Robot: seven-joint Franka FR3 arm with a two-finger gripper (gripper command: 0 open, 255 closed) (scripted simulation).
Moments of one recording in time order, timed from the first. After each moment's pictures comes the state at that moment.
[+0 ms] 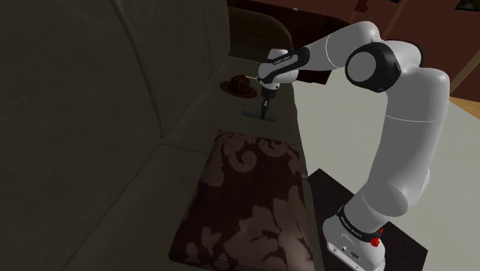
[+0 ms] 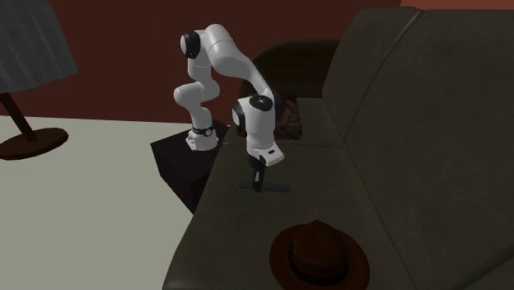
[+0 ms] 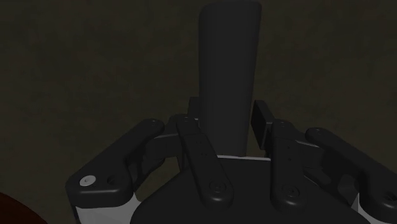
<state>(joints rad) -0.04 0.40 -0.19 -1.81 0.12 2.14 -0.93</state>
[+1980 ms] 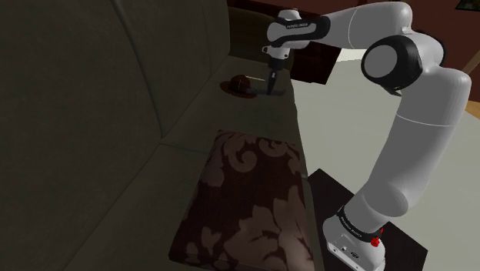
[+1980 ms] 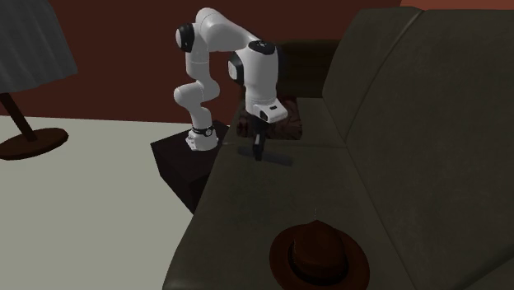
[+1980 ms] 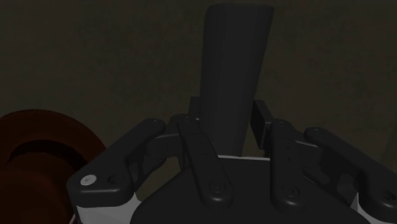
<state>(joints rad) -0.03 0.28 -0.20 -1.60 0.09 1.80 -0.90</state>
